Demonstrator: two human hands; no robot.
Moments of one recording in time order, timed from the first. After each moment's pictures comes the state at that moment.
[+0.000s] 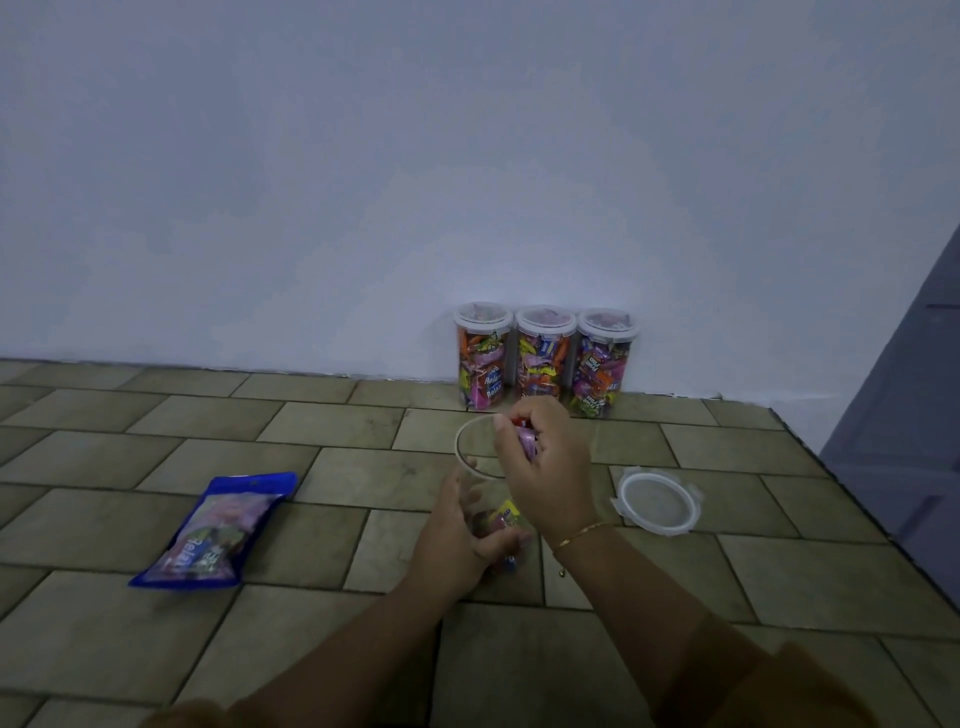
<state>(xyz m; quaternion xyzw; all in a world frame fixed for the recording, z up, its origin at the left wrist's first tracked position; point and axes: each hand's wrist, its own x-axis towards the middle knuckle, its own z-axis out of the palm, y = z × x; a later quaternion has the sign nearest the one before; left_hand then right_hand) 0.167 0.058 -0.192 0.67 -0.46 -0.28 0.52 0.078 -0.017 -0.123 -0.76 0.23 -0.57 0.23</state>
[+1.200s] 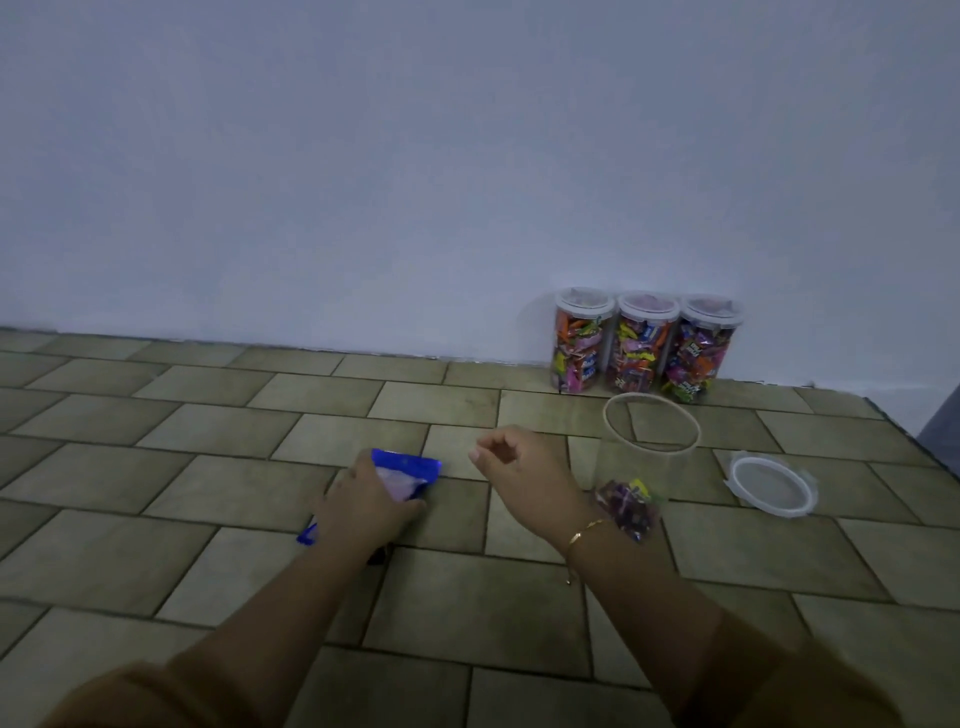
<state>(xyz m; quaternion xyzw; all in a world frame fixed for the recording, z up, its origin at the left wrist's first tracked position) 0.370 0.160 -0.196 0.91 -0.38 -0.11 0.16 0.184 0.073 -0.132 -0.81 0.32 -0.27 0.40</state>
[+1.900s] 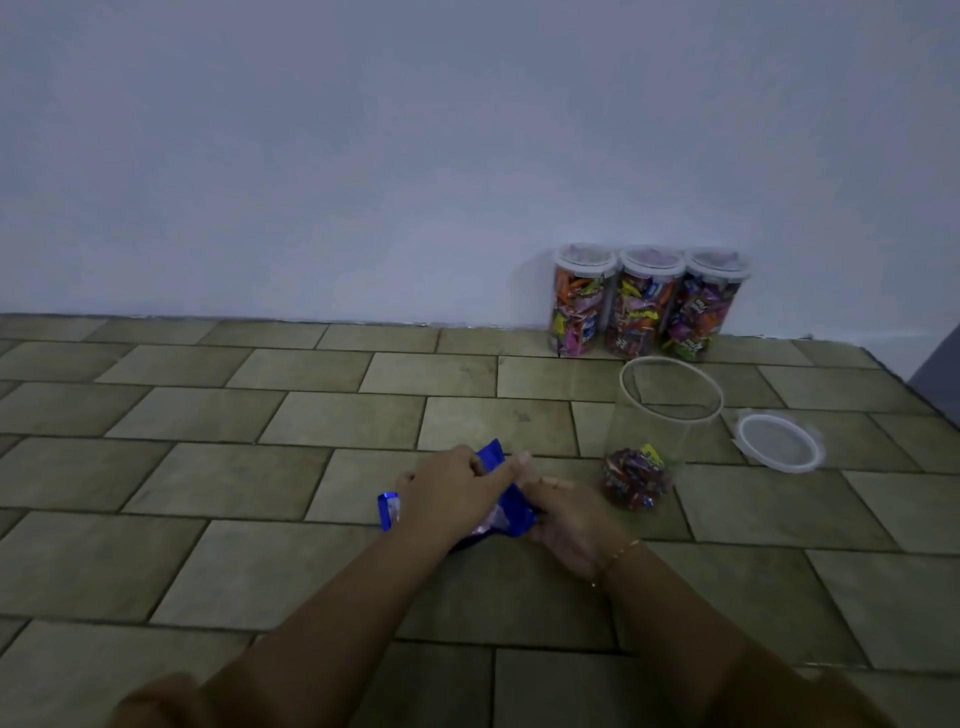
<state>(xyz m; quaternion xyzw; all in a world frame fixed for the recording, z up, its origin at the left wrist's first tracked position) 0.296 0.133 -0.178 0.84 -0.46 -0.16 0.24 0.164 0.076 -0.193 -0.42 0.35 -0.22 0.80</state>
